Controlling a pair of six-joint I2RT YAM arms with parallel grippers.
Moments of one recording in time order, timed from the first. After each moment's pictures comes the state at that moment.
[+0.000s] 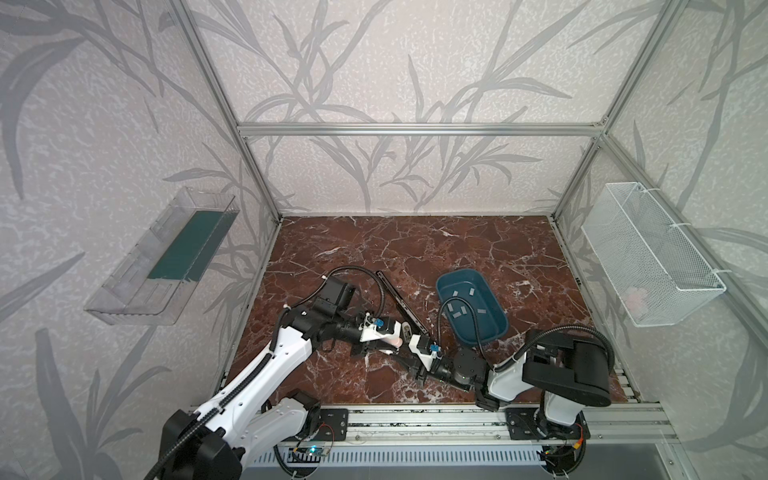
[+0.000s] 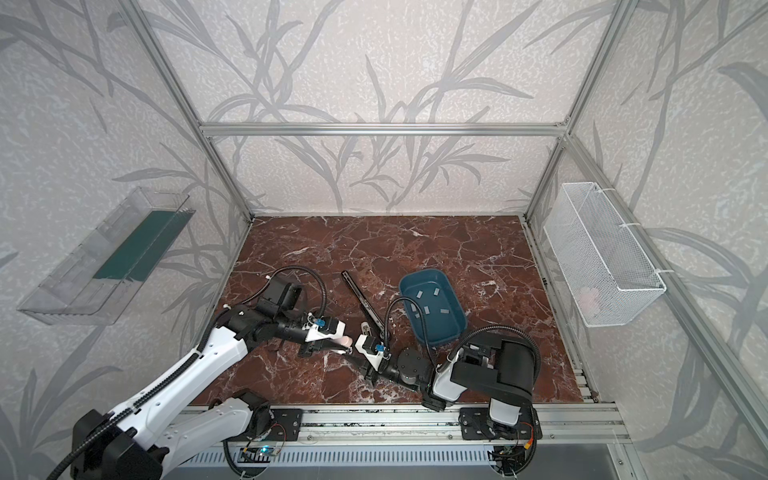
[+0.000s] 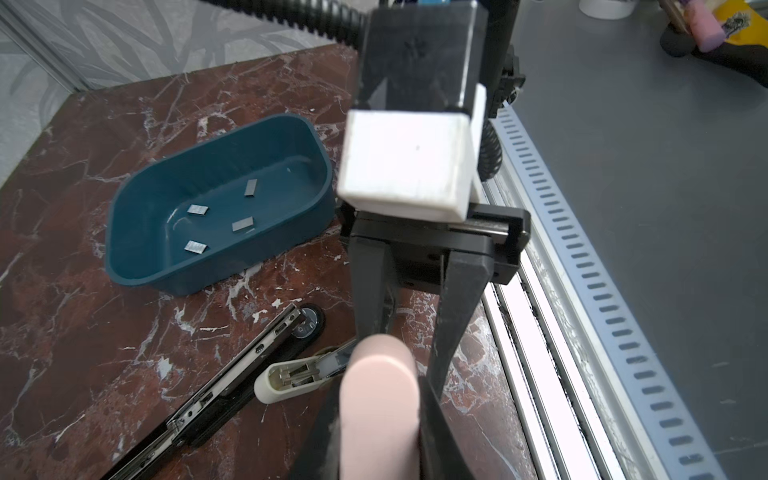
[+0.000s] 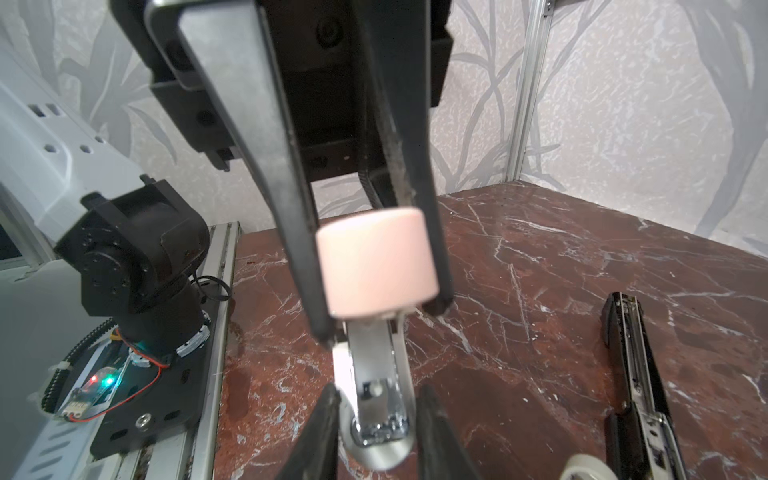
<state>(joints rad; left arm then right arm) -0.42 1.00 0.76 -0.73 0.94 1.00 1.23 1.76 0.35 1.41 0.06 0.06</state>
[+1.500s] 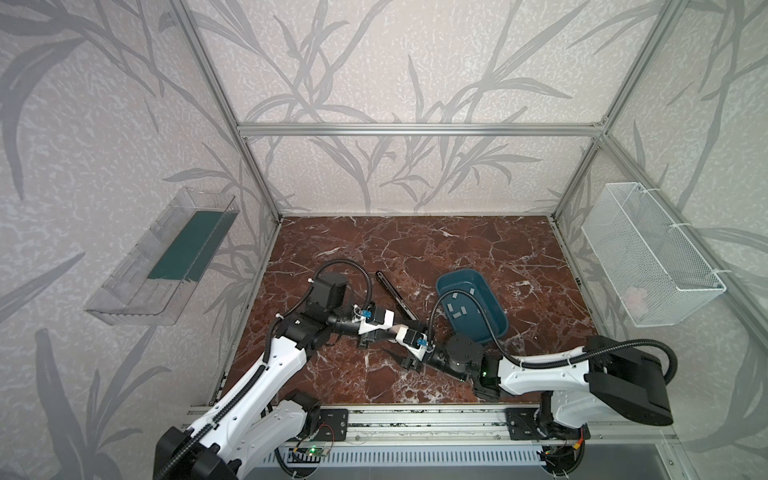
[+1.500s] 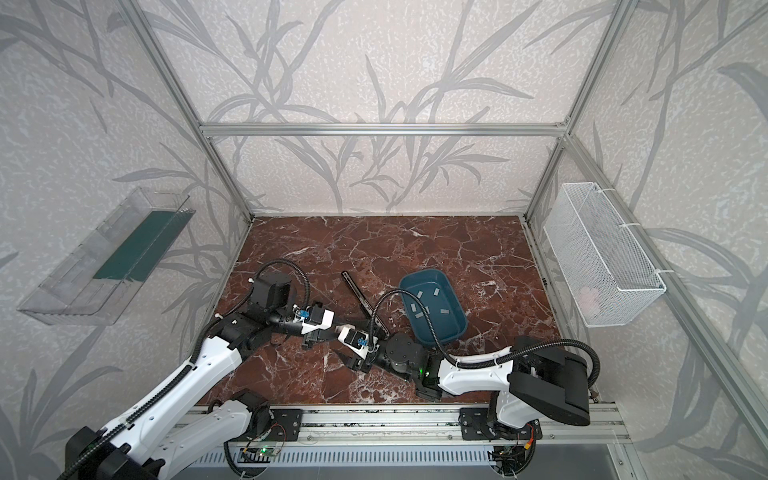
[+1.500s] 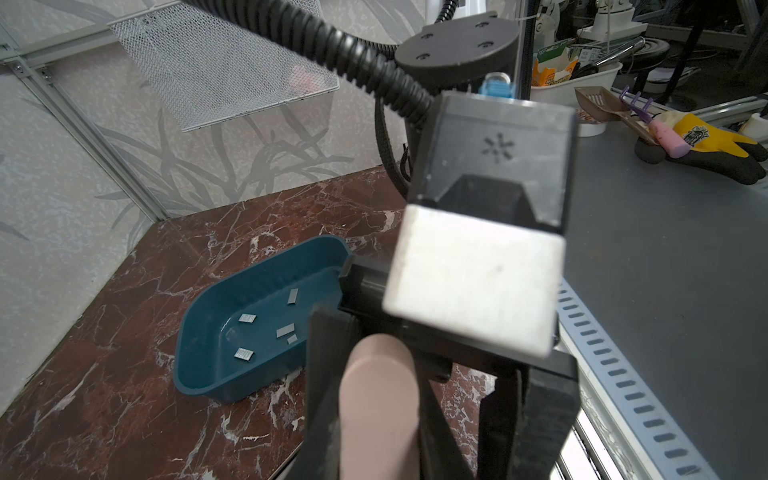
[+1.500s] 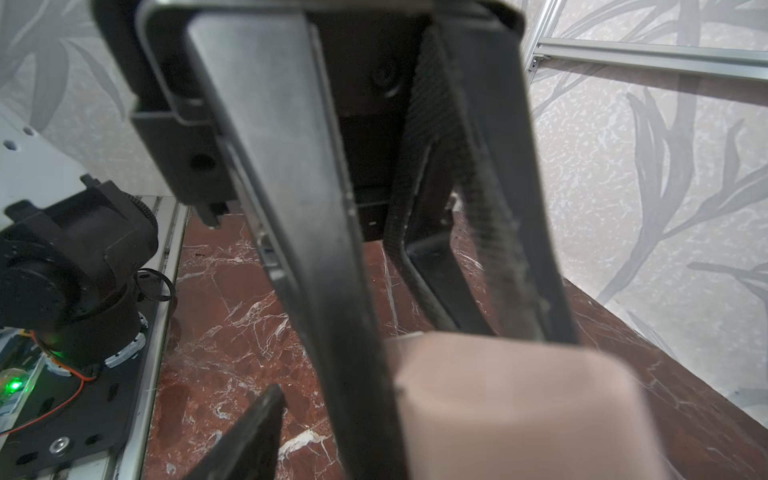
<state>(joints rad) -0.42 0.94 0.72 -0.42 1.14 0.83 1.24 1.44 0.52 0.85 0.12 -0.19</state>
